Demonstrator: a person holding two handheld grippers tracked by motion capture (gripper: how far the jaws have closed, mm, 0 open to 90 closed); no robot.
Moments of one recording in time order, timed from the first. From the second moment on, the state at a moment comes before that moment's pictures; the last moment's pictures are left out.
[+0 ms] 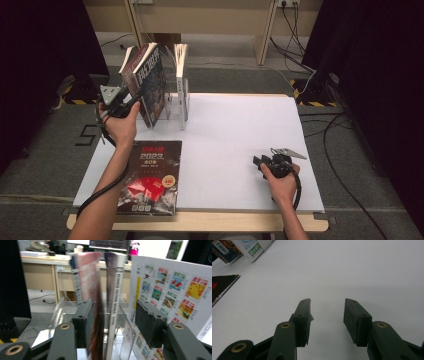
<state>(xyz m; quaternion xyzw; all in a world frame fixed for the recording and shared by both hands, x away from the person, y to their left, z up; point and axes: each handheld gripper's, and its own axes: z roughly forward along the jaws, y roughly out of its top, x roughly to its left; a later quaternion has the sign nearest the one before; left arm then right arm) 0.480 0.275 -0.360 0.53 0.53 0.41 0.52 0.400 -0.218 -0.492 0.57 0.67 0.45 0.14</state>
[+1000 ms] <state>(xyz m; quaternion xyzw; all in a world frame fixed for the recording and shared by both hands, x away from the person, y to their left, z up) 0.555 0.290 -0.375 0.56 0.57 0.33 0.50 0.402 -0.222 -0.494 0.57 0.68 0.45 0.14</state>
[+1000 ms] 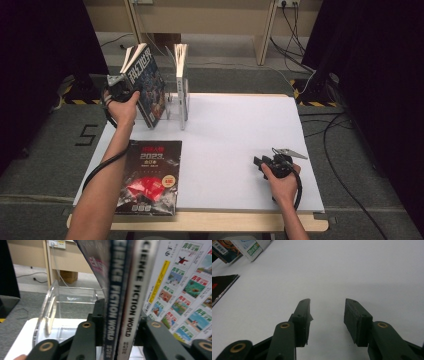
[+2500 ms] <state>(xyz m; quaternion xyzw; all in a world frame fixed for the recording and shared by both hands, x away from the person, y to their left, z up) 0.553 0.226 -0.366 0.64 0.48 0.38 0.46 0.402 -0.219 -0.495 0.57 0.68 0.45 0.13</state>
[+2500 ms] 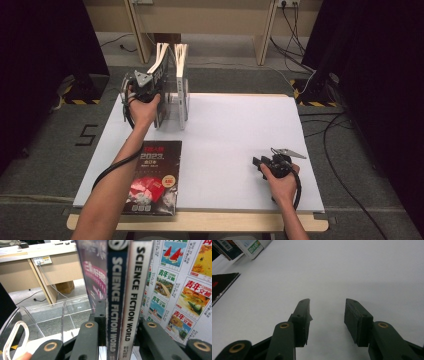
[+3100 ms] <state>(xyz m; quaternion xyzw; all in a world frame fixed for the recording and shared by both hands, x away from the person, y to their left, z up) 0.548 0.226 -0.375 0.63 0.48 0.35 0.50 0.402 -0.217 -0.495 0.57 0.68 0.44 0.13</state>
